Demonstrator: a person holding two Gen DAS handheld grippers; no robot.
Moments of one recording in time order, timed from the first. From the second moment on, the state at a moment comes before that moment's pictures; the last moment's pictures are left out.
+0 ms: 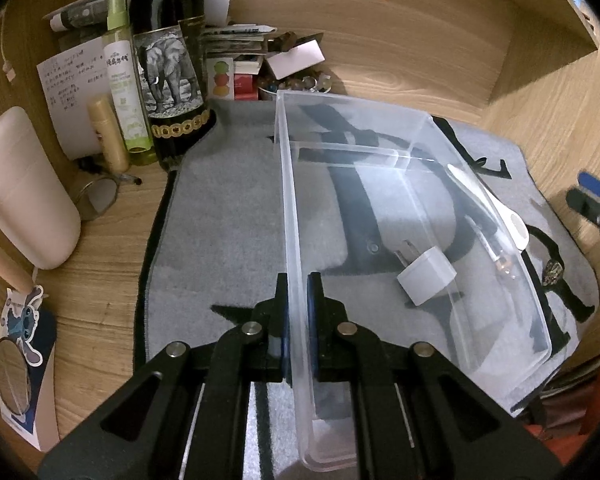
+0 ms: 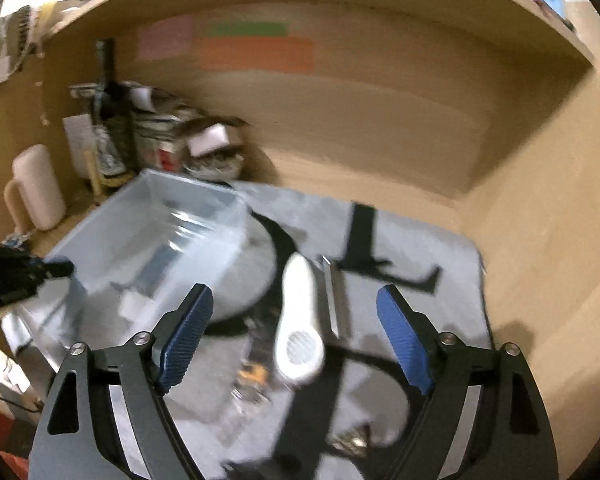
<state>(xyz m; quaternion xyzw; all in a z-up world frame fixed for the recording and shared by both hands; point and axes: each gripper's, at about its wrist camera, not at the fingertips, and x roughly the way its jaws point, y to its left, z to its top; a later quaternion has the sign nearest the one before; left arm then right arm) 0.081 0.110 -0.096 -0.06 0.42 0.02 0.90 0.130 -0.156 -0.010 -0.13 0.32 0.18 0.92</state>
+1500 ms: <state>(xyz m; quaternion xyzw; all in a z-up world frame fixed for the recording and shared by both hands) 0.091 0.109 -0.098 -0.06 0.43 0.04 0.90 0.123 -0.219 -0.064 -0.05 0.38 0.15 0.91</state>
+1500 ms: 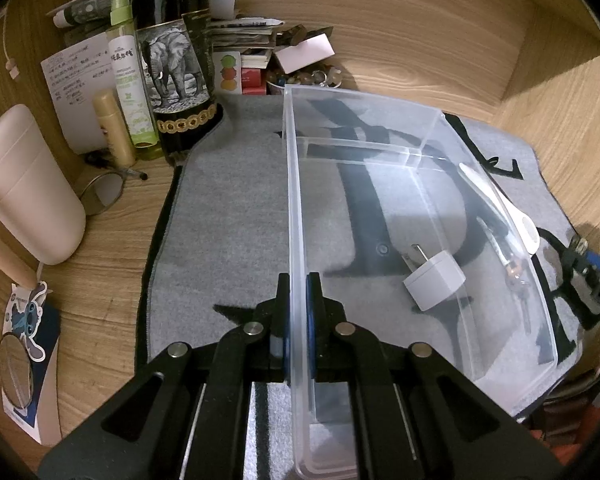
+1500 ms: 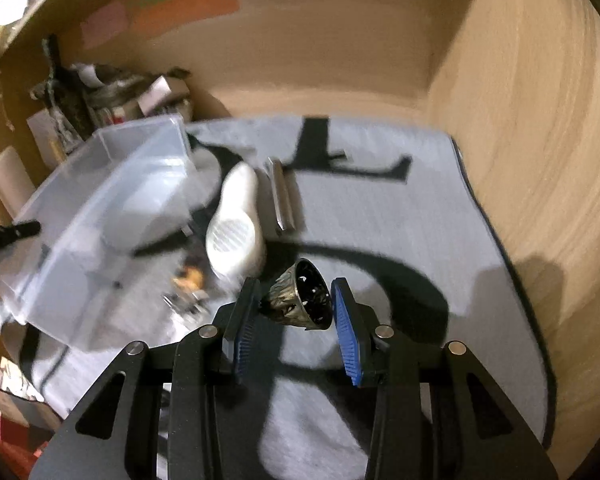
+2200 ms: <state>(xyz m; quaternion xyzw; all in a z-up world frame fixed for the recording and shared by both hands) 0.087 0.110 -0.099 -0.06 0.42 0.02 0.90 0.130 -0.133 0.013 -0.09 0.27 0.24 0.93</state>
